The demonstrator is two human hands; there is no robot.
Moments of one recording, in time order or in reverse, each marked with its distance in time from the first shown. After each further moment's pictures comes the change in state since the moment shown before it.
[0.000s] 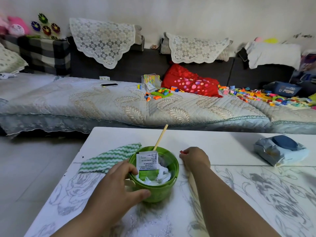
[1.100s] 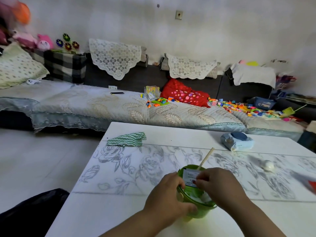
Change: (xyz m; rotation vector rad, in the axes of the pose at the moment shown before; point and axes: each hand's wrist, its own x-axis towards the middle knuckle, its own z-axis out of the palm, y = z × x) left_hand -0.197 0.126 0.029 -0.135 -0.206 0.153; right_hand -0.354 0.069 -0.164 -0.133 0.015 -0.278
